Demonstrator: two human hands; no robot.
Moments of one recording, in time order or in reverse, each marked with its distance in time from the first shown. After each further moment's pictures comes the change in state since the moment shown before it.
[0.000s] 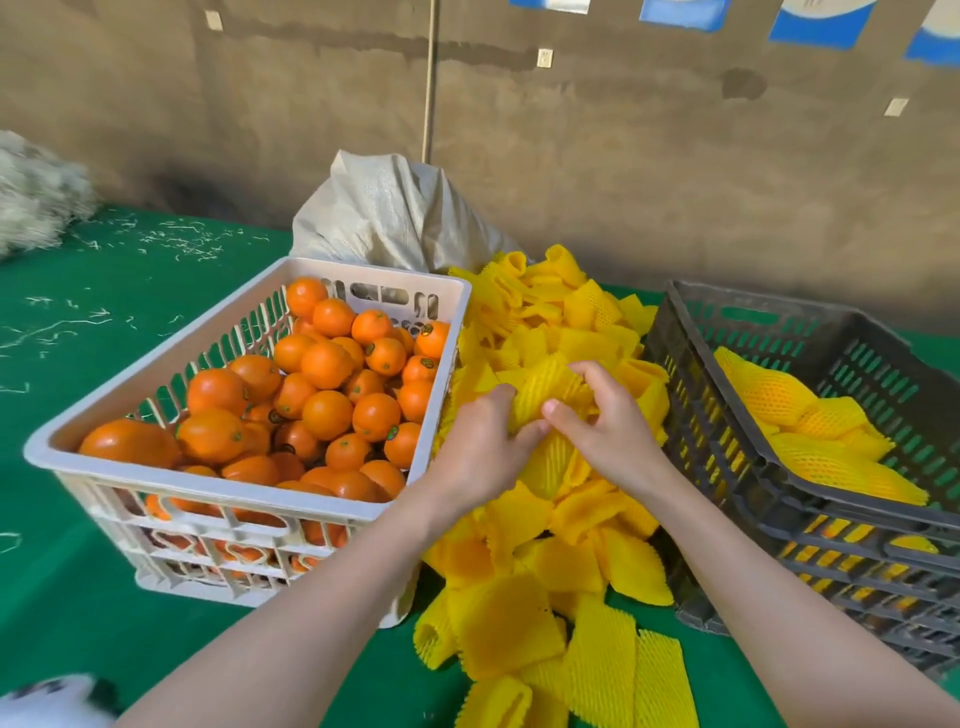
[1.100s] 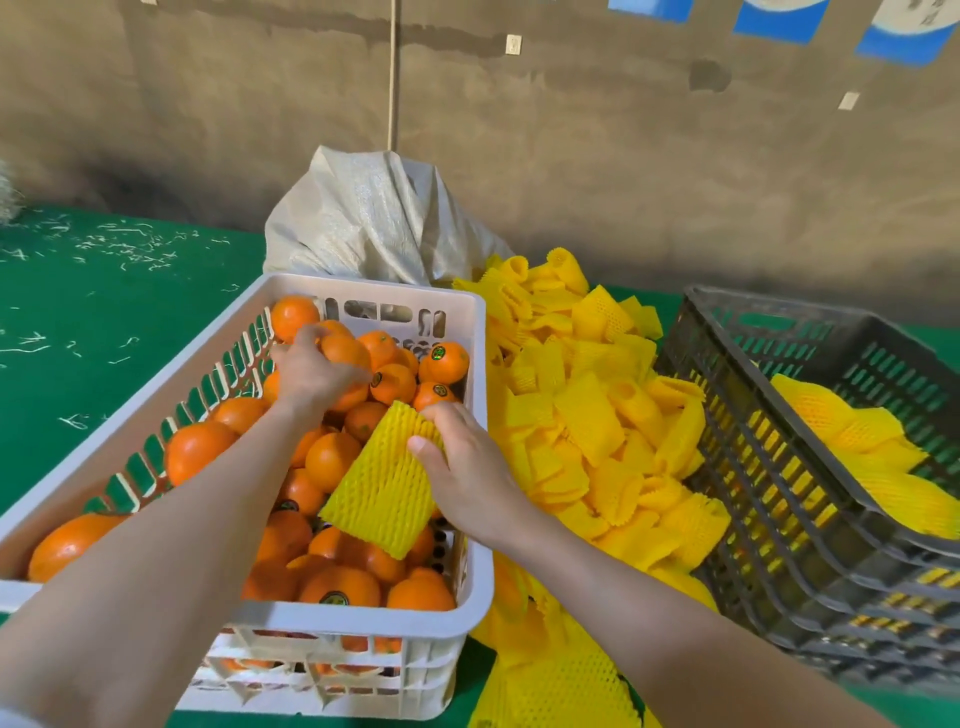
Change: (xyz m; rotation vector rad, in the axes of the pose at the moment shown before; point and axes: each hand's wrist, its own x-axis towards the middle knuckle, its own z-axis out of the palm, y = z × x) left_hand 0.127 -0.191 -0.133 0.009 0.337 -0.509; right_hand 0.067 -0.019 0.157 -0.158 -0.110 -0.093
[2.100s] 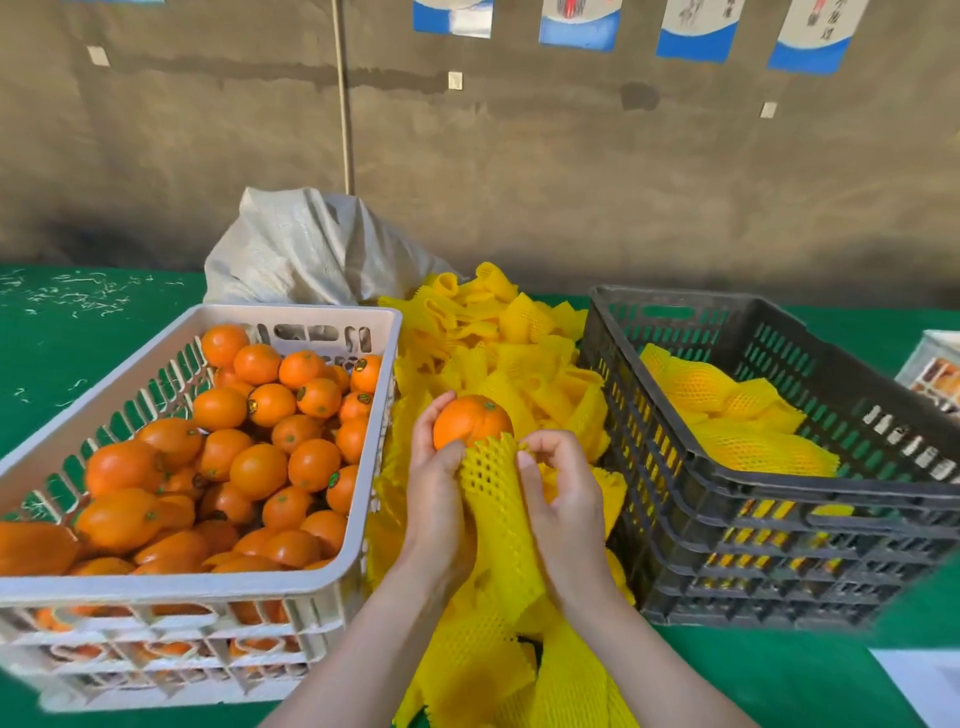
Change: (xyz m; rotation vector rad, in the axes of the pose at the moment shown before) left_hand -0.259 0.107 0.098 -1.069 -0.316 0.018; right_hand -0.134 0.017 -0.113 0.211 0.601 0.126
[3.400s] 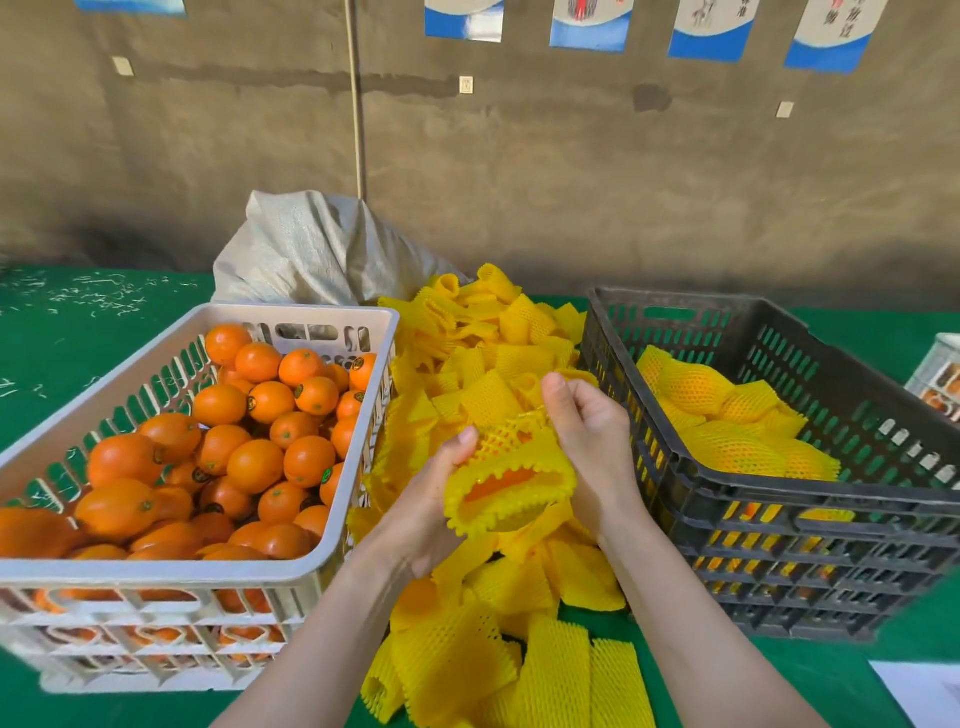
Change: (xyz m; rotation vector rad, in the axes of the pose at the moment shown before) left_hand -0.002 0.002 -0.005 0.000 -0.469 -0.392; right_hand 0.054 0.001 -0.034 0.284 -0.074 0.176
